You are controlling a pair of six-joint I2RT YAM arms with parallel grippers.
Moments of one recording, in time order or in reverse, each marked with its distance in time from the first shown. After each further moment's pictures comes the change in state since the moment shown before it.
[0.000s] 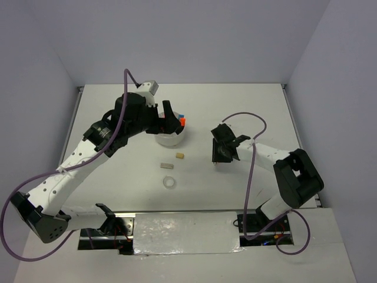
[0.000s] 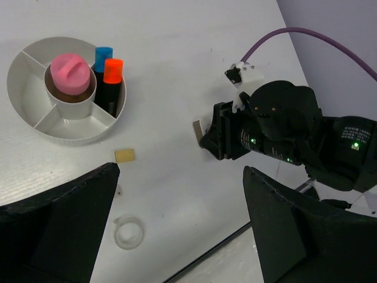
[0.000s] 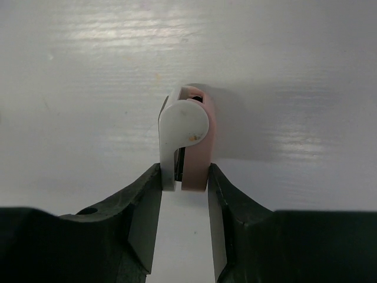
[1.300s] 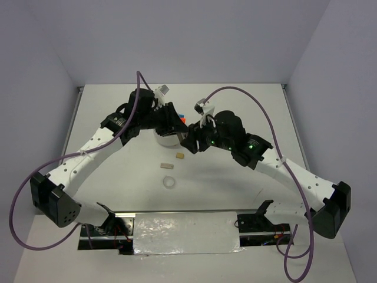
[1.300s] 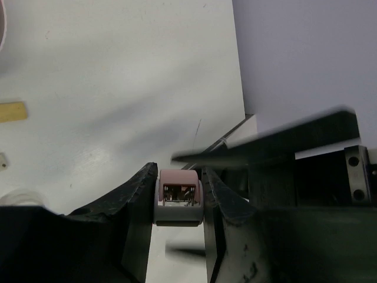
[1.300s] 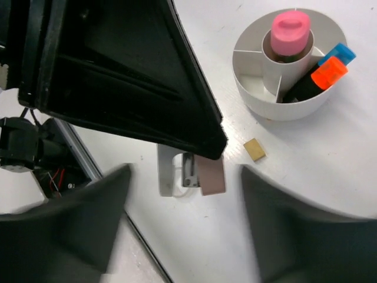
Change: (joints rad) left arm 0.061 0.153 -0.021 0.077 0.391 -0.325; right arm 0.261 -0.367 0.240 0.116 -0.326 -0.333
